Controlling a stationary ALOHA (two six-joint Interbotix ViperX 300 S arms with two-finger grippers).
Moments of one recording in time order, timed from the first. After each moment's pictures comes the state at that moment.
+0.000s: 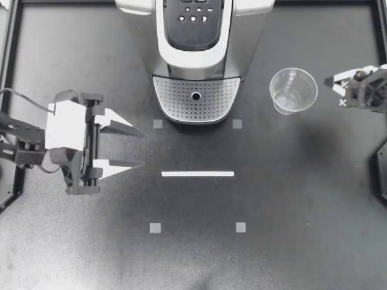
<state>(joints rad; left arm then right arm) -0.02 -0.44 0.95 1.10 0.08 -1.04 -0.64 -0.70 1.25 0.06 0.17 0.62</state>
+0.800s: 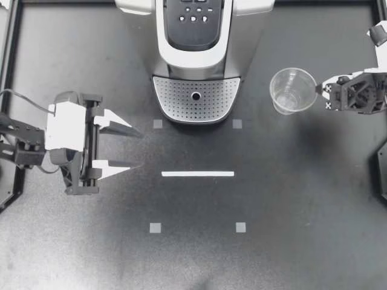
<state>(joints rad) -0.02 -0.44 0.96 1.10 0.08 -1.04 -0.64 -0.53 1.24 0.06 0.09 0.62</state>
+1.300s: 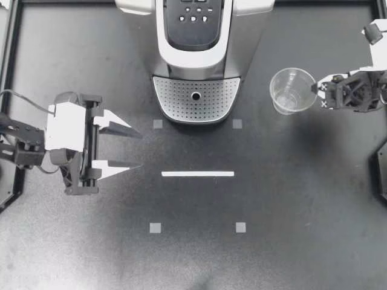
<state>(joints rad) -0.02 -0.44 0.97 1.10 0.08 -1.04 -0.64 -0.47 1.22 0.06 0.09 0.62</state>
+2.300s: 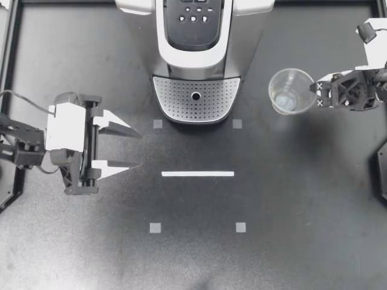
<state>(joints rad) -0.03 -0.44 0.98 1.10 0.08 -1.04 -0.64 -0.44 1.20 0.06 0.11 0.62</state>
